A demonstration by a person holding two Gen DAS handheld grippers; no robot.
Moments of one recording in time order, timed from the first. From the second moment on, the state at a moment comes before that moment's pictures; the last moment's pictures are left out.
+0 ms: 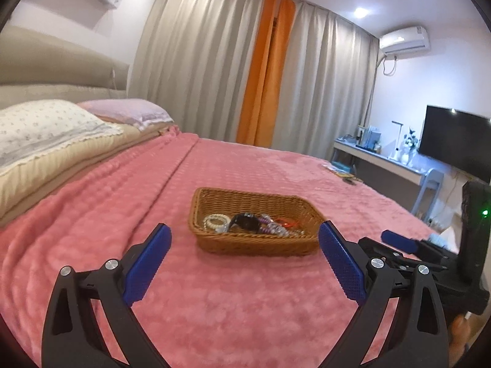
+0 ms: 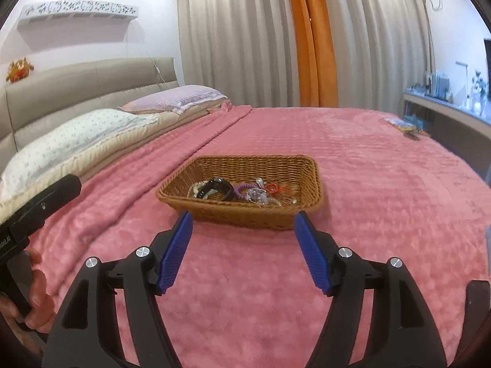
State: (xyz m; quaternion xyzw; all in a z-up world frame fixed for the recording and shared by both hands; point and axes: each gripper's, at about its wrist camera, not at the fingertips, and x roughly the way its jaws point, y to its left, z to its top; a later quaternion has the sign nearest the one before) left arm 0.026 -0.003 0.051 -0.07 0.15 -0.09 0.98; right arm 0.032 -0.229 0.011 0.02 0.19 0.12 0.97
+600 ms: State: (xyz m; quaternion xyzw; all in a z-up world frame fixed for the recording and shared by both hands) left arm 0.052 -0.017 -0.001 -0.04 0.15 -0.04 0.99; right arm 0.050 -0.237 -0.024 0.02 0.17 0.09 0.98
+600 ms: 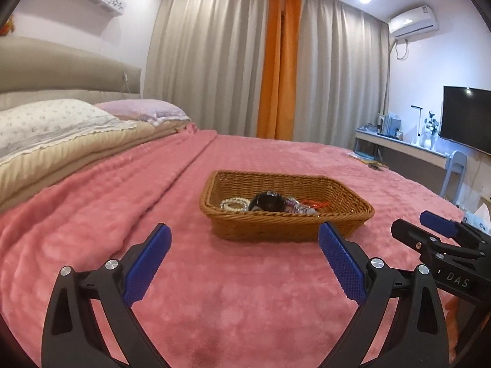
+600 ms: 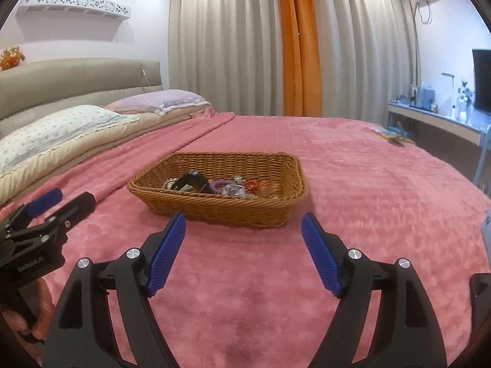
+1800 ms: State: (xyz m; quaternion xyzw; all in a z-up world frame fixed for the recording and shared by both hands) left arm 0.053 -0.017 -0.005 -0.05 0.16 -0.04 0.99; right arm 0.050 -0.237 -0.030 0.03 0.18 0.08 0.98
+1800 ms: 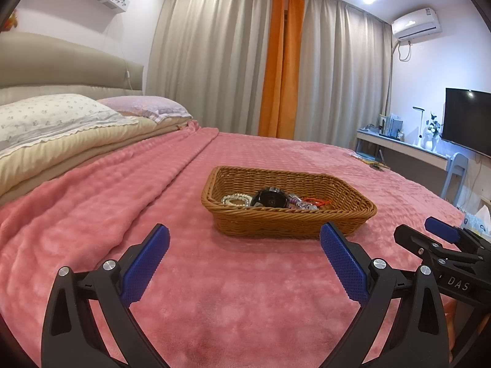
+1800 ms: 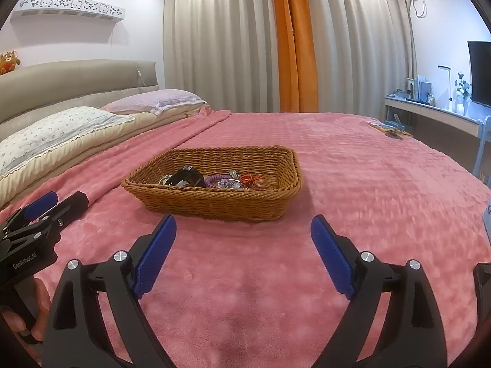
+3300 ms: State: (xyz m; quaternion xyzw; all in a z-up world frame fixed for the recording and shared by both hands) left arm 0.053 -0.018 -0.009 -0.05 0.17 -0.04 0.98; right arm 0.056 -0.244 -0.034 0.06 0.19 0.07 0.98
